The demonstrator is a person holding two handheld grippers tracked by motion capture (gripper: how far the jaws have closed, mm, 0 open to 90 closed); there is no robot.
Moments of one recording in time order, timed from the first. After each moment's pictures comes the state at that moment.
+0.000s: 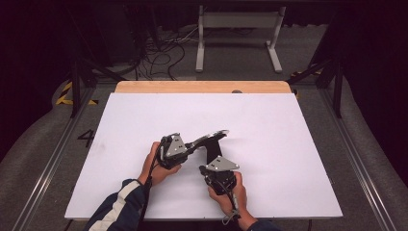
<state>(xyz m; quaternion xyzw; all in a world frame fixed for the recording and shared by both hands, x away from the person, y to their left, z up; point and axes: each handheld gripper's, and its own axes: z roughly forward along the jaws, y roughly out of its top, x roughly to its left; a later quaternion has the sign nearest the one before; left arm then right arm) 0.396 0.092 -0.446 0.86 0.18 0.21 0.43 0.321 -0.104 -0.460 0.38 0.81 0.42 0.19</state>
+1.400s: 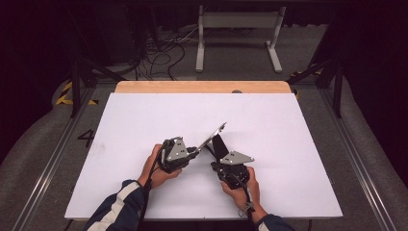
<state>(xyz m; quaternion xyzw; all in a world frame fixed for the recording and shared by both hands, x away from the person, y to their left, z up) 0.385 0.087 -0.442 0.87 0.15 0.19 0.43 0.335 -0.142 -0.455 0.38 0.81 0.41 0.18</state>
